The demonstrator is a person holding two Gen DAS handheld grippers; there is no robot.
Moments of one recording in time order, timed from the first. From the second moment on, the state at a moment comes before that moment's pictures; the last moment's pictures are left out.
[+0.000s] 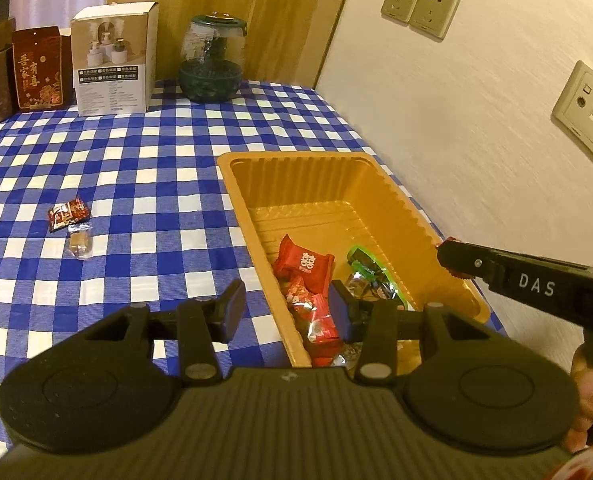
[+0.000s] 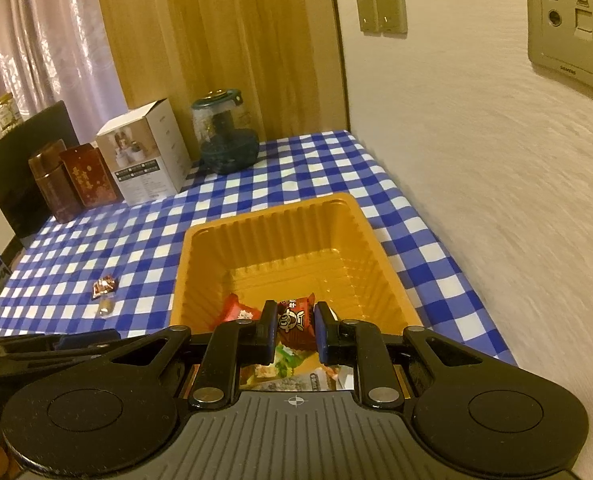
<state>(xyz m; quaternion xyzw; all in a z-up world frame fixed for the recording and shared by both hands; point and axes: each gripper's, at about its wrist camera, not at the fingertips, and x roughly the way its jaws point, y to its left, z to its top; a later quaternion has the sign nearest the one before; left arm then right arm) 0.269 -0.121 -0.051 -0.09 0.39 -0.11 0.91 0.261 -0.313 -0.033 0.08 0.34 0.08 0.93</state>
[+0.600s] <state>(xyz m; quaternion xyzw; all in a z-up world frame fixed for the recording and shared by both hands) 0.252 -0.102 -0.049 -0.09 0.38 -0.10 0.91 0.248 -0.336 -0.031 0.17 0.35 0.06 0.92</state>
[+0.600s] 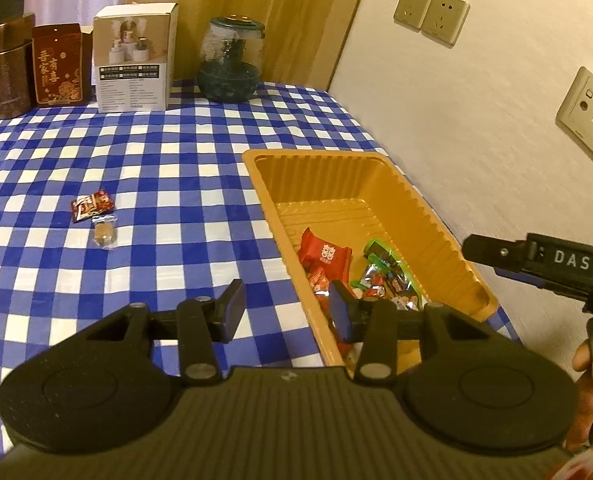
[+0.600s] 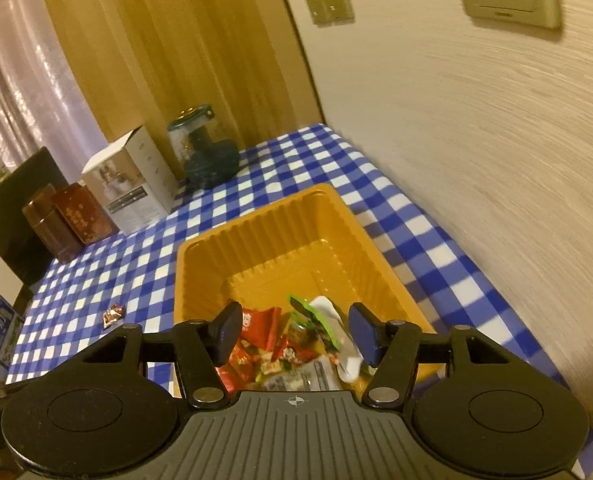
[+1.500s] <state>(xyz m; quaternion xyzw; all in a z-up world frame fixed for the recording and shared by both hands) 0.158 0.006 -0.014 -0.09 0.36 -0.03 0.93 0.166 -0.236 -0.010 0.15 0.36 0.12 0.91</state>
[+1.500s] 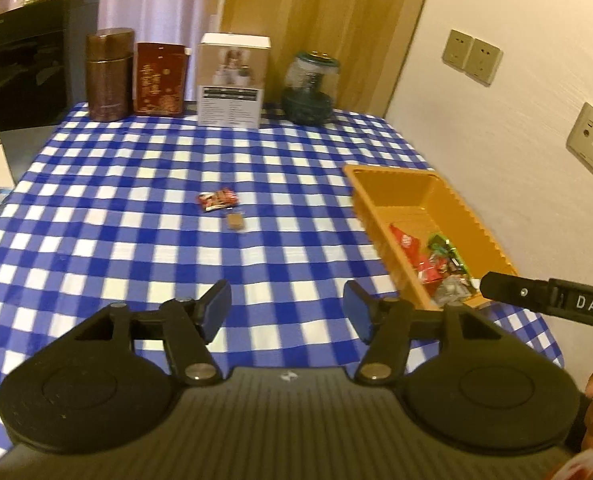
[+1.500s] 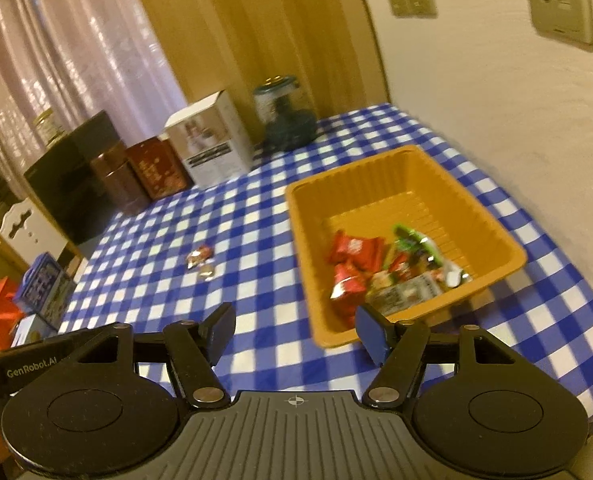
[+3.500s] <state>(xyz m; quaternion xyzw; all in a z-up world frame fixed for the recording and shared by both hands) 0.334 0.155 -0.119 0.02 0.35 -0.07 0.93 0.345 -0.029 -0.140 0.03 0.34 0.19 0.92</state>
